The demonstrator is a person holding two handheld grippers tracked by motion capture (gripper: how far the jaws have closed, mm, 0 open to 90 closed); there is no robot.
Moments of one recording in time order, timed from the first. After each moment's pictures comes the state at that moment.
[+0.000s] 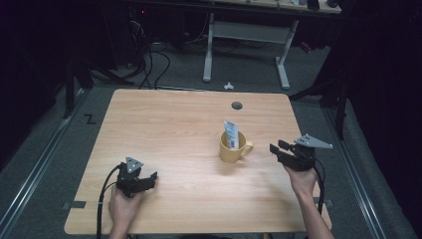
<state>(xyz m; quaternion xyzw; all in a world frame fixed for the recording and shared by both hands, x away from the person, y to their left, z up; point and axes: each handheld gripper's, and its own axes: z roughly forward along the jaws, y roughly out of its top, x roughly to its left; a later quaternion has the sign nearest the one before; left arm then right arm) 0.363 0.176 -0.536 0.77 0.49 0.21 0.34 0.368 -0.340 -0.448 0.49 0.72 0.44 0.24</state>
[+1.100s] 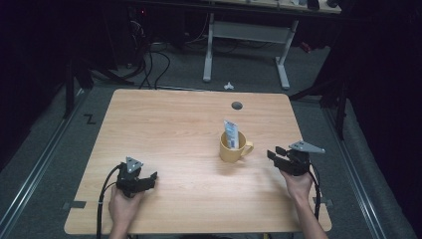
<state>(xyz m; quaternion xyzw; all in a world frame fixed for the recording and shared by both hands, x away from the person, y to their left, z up) 0.363 0.176 -0.536 0.77 0.49 0.21 0.34 0.370 -0.339 -0.479 0.50 0.72 0.41 0.23</state>
